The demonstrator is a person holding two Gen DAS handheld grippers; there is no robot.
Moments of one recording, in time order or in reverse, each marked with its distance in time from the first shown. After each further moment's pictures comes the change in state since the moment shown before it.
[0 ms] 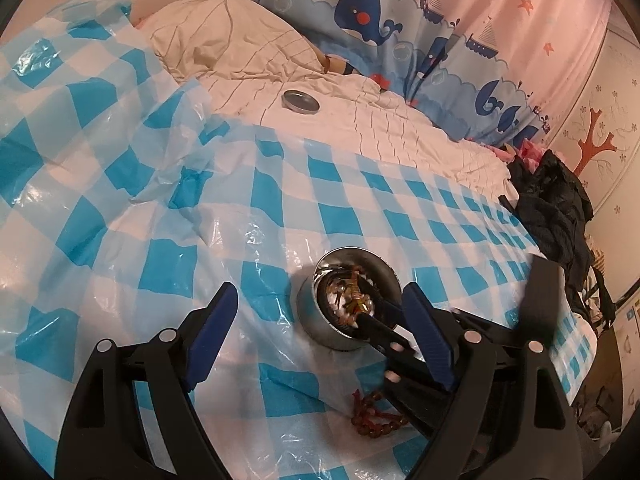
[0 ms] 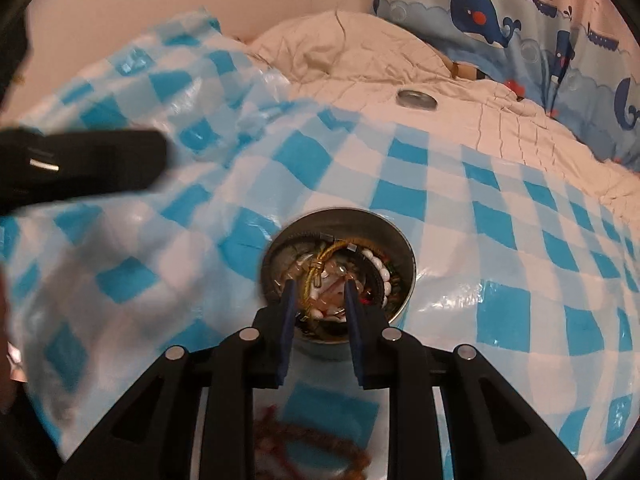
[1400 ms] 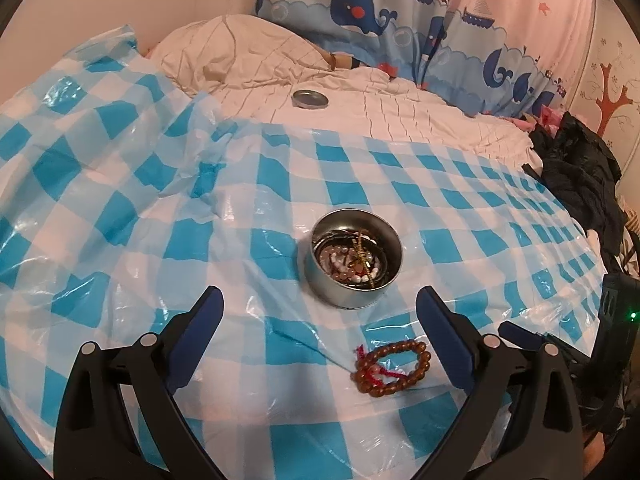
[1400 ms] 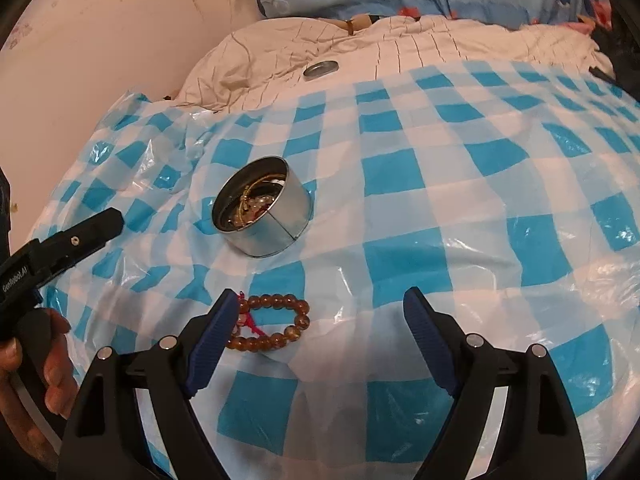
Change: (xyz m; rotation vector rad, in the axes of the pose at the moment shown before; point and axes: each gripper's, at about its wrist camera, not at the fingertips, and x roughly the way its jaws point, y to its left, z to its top) left arm -0.027 -0.049 -0.043 0.124 -0.009 0.170; right arm -0.095 -0.074 -0.091 0.469 -0.015 0.117
